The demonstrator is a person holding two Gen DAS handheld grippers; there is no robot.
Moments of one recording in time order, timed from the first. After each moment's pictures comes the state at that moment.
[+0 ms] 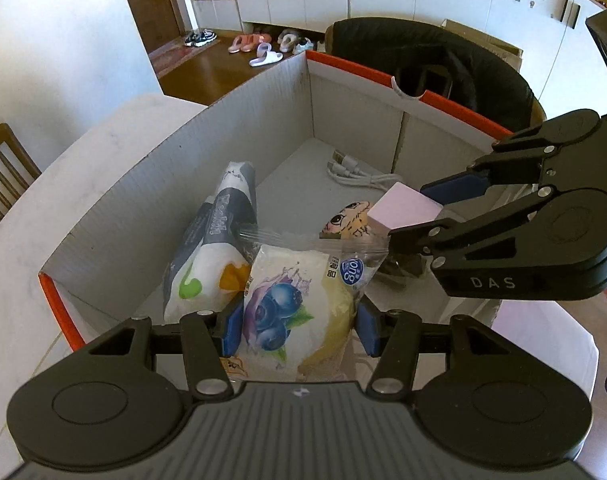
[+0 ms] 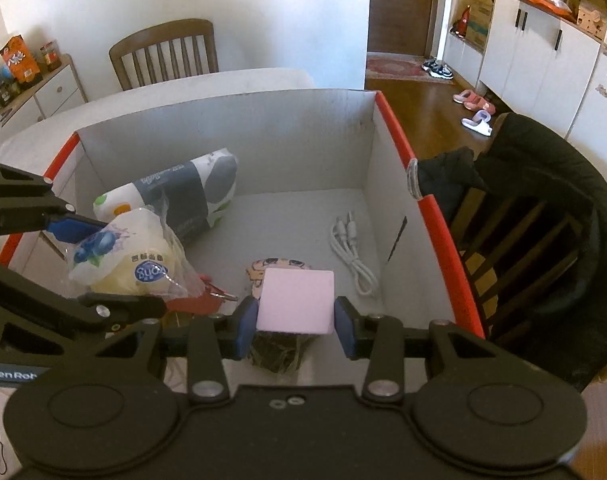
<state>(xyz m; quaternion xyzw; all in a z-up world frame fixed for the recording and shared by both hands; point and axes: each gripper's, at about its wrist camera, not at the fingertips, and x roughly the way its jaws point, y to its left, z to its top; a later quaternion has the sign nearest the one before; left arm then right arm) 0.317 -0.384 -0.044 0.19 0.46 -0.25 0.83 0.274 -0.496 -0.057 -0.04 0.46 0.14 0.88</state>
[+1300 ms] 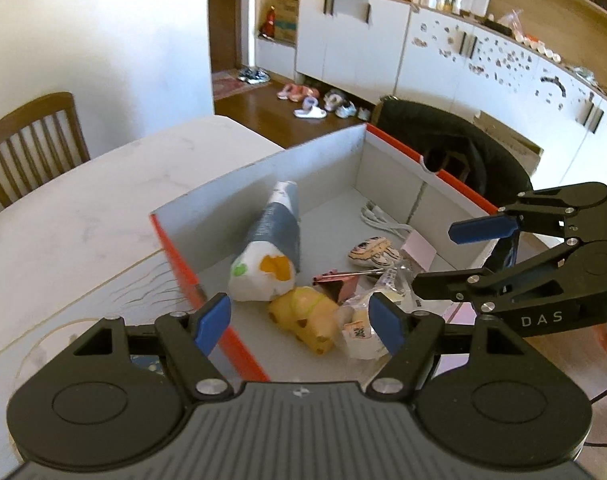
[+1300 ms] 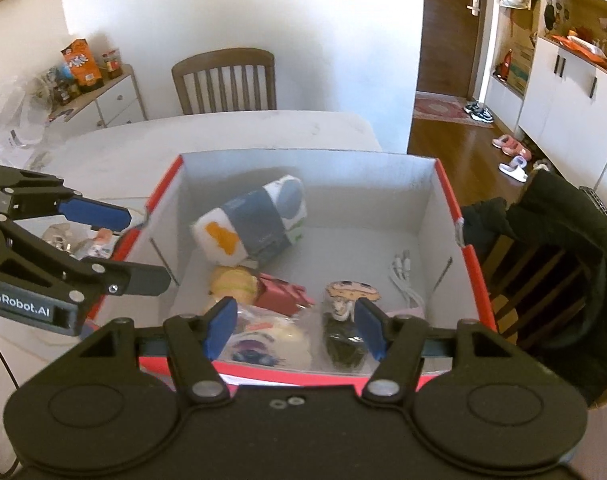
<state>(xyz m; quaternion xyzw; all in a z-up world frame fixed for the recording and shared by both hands) 0.252 -0.296 0.018 0.06 0.40 -0.20 0.89 0.223 -0.471 0.008 -0.05 0.40 0.21 0.89</state>
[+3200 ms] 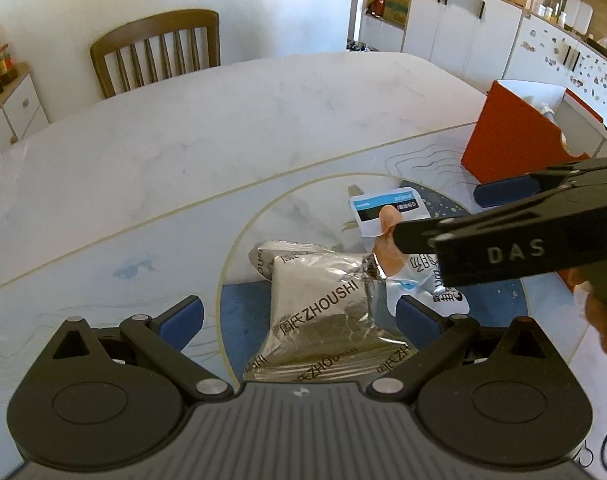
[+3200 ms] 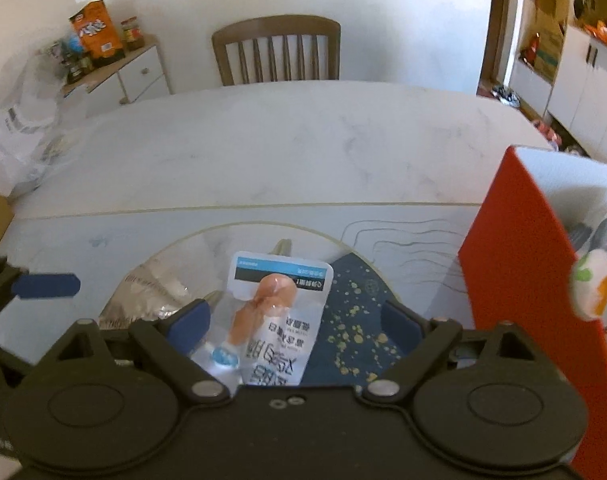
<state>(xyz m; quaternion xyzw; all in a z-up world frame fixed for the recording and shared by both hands) 0.240 -0.031 -0.080 0.02 0.44 -0.08 0.89 0.253 -0.179 -0.069 -0.04 0.44 0.19 0.88</state>
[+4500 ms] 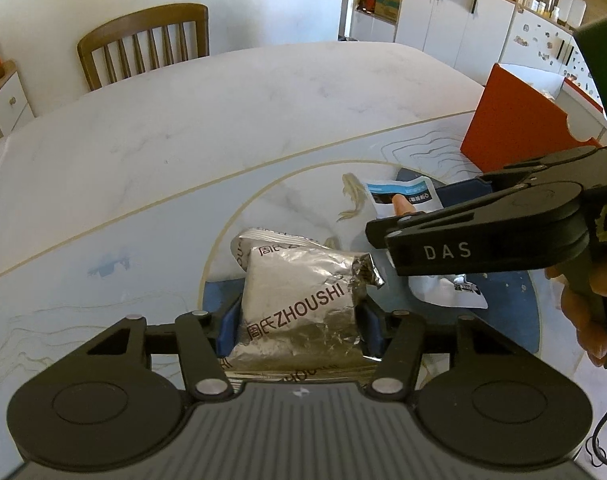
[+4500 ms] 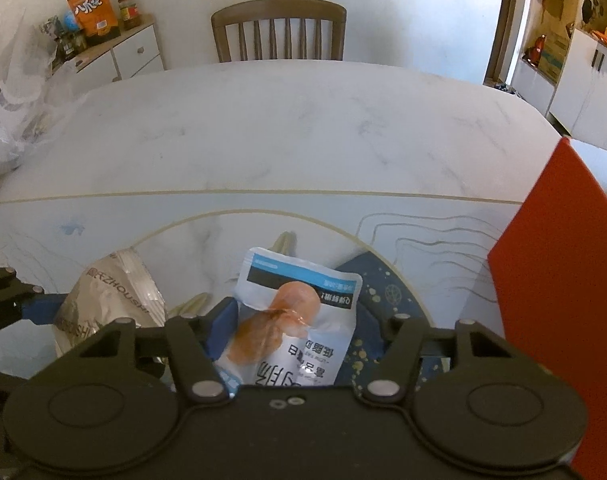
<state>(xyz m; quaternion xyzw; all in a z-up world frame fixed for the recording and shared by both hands) 0.247 -0.033 -0.096 0.03 0.44 -0.09 0.89 0.266 -0.162 -0.095 -0.07 0.44 0.19 0.87</state>
